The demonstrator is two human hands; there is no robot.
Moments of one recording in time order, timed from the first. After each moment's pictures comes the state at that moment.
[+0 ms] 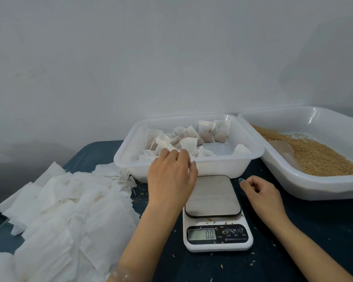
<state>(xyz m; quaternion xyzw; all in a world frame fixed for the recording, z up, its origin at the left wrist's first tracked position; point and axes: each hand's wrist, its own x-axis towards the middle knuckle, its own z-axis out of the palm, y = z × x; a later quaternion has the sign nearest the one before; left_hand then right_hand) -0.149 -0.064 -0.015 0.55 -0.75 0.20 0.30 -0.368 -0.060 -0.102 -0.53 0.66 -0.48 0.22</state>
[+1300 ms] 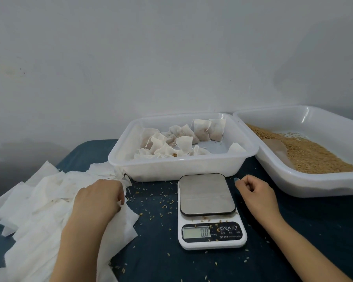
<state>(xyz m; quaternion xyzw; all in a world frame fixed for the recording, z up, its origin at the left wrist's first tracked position) -0.034 -0.048 -0.008 0.72 -0.69 0.04 -0.06 -0.369 -0.061 -0.106 -0.52 0.68 -0.47 0.21</state>
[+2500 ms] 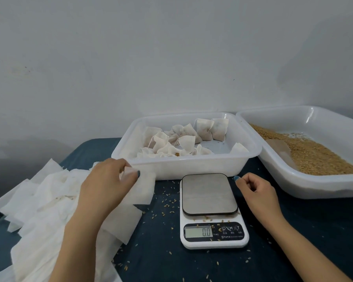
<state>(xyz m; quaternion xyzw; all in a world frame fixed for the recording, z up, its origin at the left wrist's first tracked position) -0.041 -0.056 -0.003 0.70 -0.67 -0.01 0.26 -0.366 -0.058 -0.102 -0.55 0.63 -0.51 0.21</state>
